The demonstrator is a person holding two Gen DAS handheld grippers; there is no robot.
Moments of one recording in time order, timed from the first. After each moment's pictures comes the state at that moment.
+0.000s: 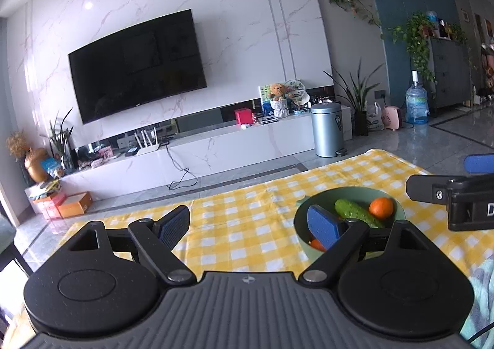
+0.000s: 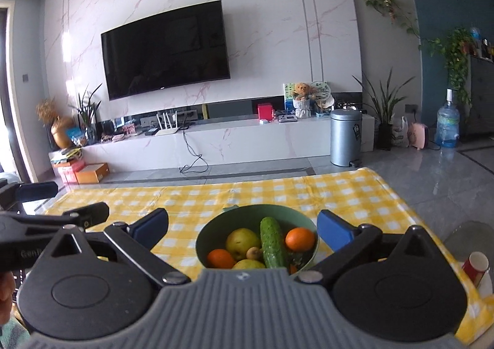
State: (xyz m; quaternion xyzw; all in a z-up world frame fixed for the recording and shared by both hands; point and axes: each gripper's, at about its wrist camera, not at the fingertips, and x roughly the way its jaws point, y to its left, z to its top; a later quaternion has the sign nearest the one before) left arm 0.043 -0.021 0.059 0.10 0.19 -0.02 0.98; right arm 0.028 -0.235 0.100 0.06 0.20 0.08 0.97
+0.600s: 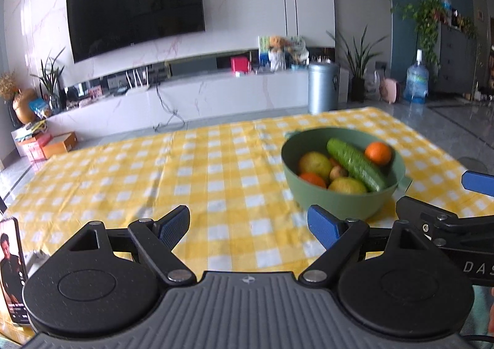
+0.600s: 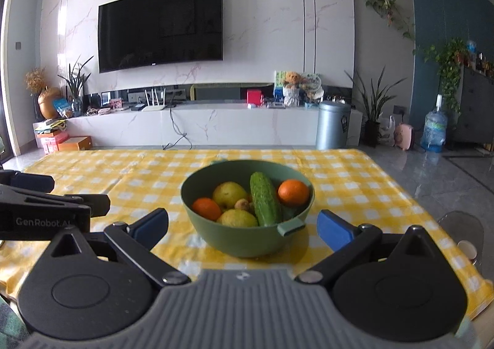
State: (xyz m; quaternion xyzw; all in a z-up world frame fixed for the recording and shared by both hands) left arm 0.046 -0.010 -0.010 0.05 0.28 -0.02 0.96; right arm 0.025 -0.220 0.026 0.02 0.23 0.07 0.97
